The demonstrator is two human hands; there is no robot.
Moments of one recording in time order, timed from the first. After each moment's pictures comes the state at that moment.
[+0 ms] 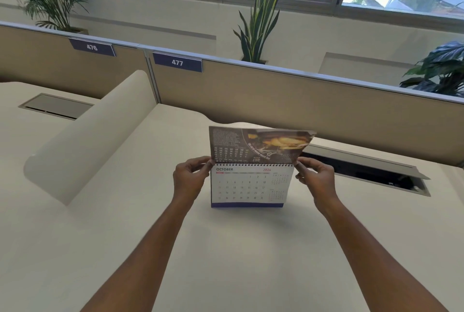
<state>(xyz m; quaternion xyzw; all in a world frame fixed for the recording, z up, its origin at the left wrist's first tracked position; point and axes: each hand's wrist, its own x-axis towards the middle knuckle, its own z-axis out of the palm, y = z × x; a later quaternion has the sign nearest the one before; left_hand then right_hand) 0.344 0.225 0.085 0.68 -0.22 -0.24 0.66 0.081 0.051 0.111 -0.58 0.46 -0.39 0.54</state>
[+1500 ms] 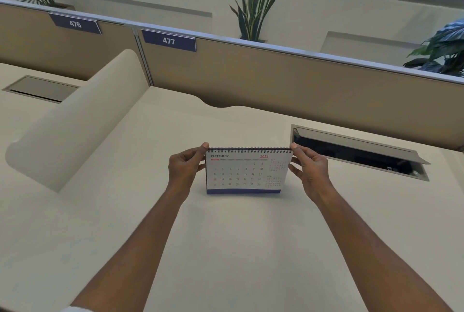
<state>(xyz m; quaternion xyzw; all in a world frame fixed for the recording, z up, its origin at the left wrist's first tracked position) 0.347 0.215 0.066 0.64 -0.14 -0.34 0.68 0.089 0.047 0.092 -0.46 0.47 -0.37 0.66</state>
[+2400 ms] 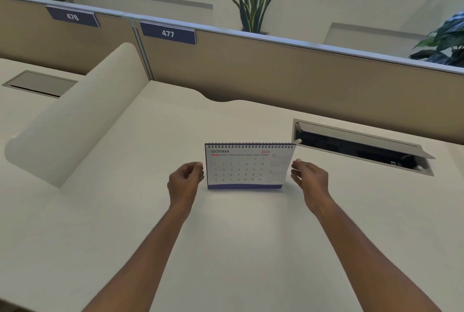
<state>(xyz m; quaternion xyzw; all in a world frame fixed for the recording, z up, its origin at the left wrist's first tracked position) 0.325 0.244 0.024 0.70 -0.06 -0.29 0.65 0.079 0.055 0.046 -0.41 0.59 -0.36 0.60</state>
